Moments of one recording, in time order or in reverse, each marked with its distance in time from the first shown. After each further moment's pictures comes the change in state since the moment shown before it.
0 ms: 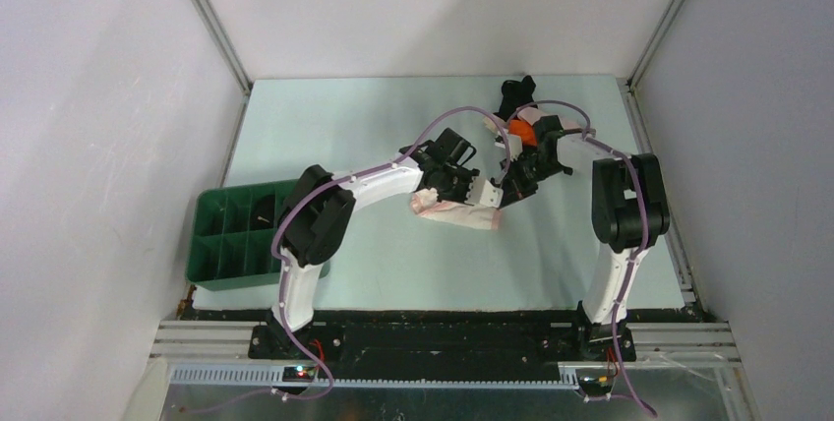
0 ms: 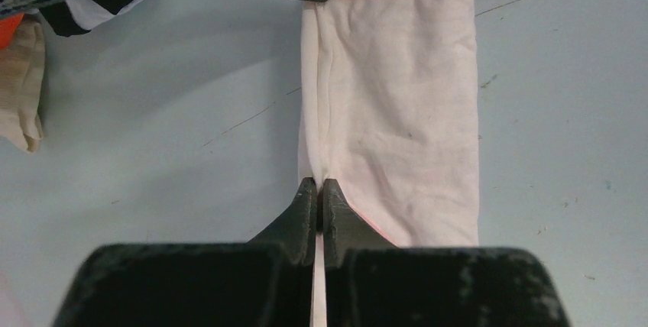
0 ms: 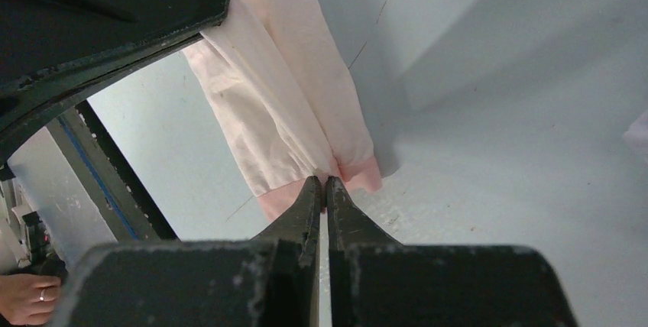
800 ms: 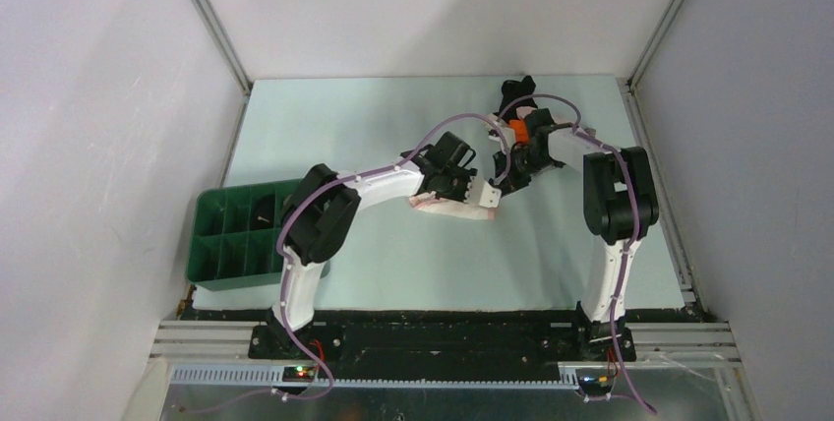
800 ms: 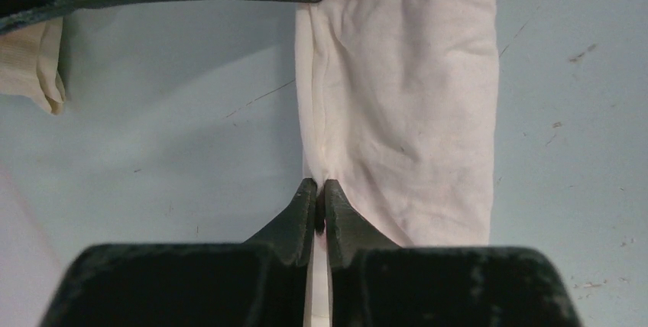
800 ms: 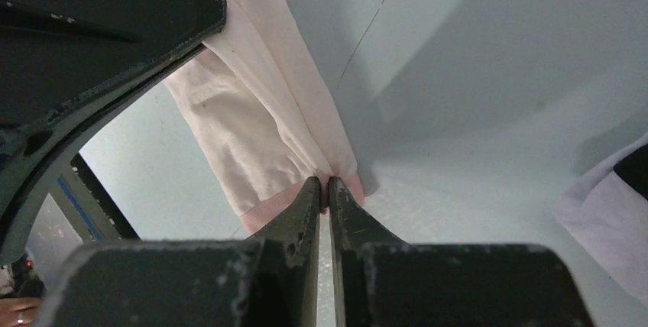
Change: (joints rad) left arm 0.003 0.023 -0.032 0.101 -0.132 0.025; right arm 0.026 0.079 0.094 0.047 0.043 0.054
